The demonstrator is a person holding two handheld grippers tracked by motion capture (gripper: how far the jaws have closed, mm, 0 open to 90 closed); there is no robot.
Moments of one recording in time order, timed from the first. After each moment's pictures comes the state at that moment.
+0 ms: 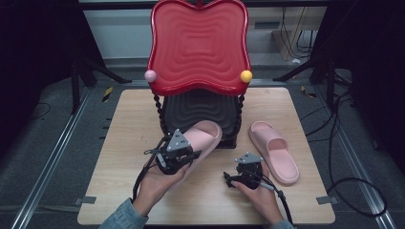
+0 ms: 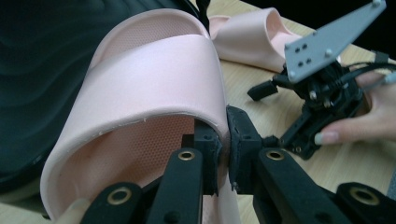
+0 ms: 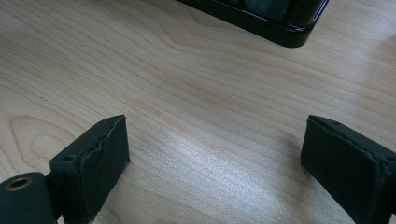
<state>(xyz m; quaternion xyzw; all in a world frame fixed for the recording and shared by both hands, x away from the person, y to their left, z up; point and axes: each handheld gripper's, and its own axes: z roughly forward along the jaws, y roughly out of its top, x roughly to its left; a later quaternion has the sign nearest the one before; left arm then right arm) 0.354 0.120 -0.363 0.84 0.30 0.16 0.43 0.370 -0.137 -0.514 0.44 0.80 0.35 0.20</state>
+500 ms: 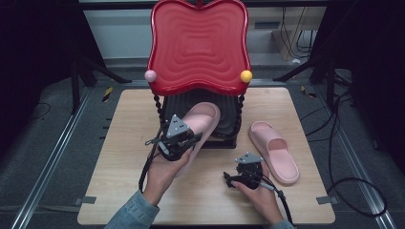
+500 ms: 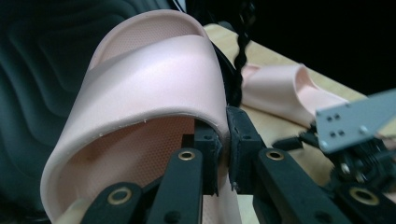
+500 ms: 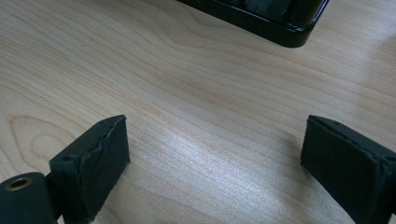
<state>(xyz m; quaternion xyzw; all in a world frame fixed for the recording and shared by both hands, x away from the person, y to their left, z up) 0.376 0.113 -0.345 0.78 0.35 0.21 0.47 0.370 -0.137 -0.514 0.44 0.80 0.35 0.20</state>
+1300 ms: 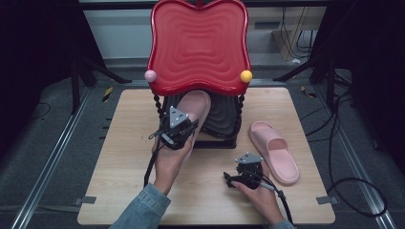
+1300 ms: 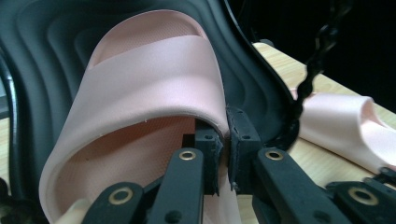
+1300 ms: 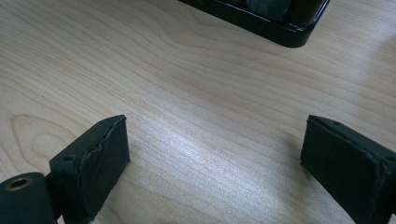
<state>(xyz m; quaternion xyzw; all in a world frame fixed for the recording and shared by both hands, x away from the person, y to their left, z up) 0.406 0.110 -0.355 0.74 0.40 0.27 0.47 0.370 -0.137 -0.514 0.44 0.80 0.35 0.20</state>
